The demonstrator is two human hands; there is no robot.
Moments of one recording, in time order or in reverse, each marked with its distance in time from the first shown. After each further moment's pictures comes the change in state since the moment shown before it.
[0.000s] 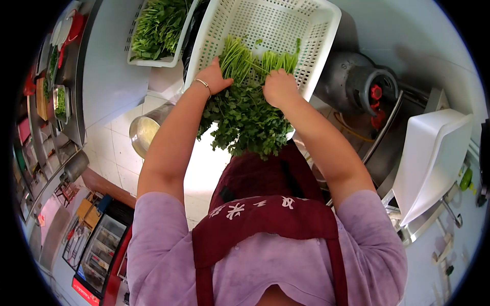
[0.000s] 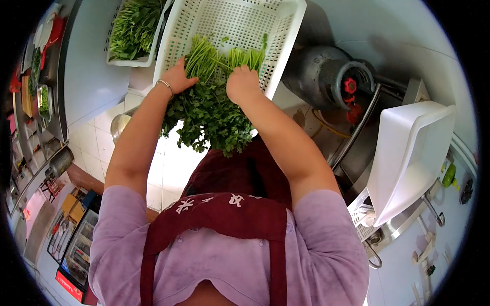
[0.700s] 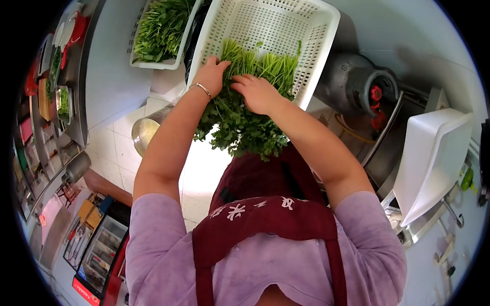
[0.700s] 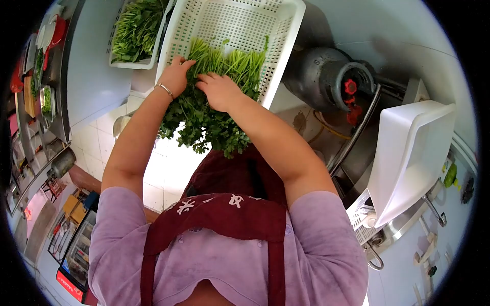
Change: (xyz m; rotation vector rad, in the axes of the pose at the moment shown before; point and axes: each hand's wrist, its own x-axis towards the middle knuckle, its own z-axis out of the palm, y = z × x) left_hand -0.005 -0.010 0.000 0.189 0.234 0.219; right_hand 0.006 -0.032 0.011 0.249 0.415 -0.436
